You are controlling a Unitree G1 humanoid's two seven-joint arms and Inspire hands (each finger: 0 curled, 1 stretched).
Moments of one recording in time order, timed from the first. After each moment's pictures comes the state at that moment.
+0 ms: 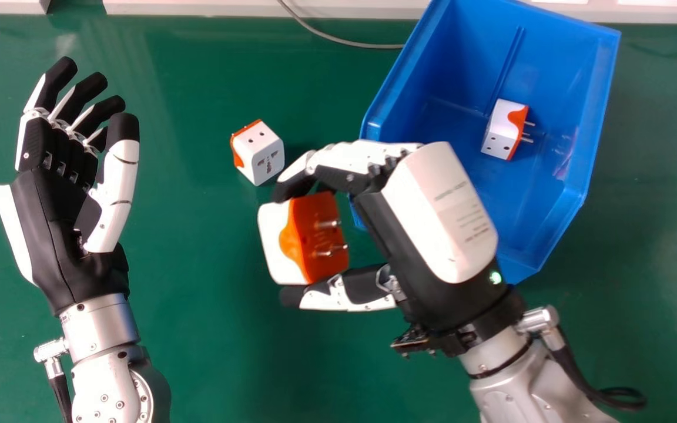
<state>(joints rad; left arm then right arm) -0.09 0.00 0.26 0.36 -0.10 -0.77 0.10 -0.04 -0.24 0.40 -0.12 -0.88 -0.39 -0.43</state>
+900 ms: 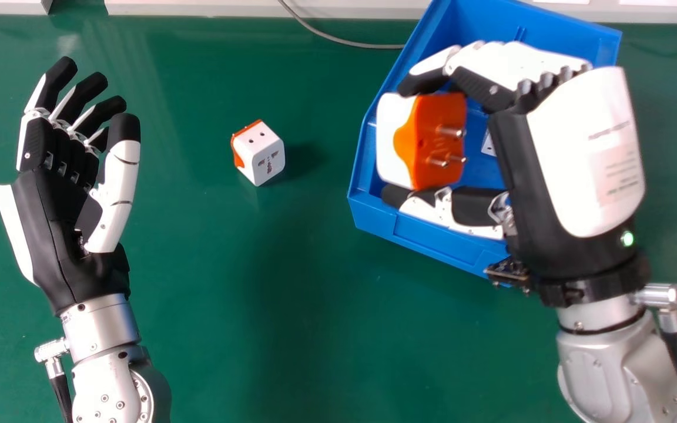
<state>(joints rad) -0.09 0.00 0.26 0.36 -0.10 -0.77 0.10 -0.02 -0.26 0.15 -0.28 -0.95 -0.32 -0.47</state>
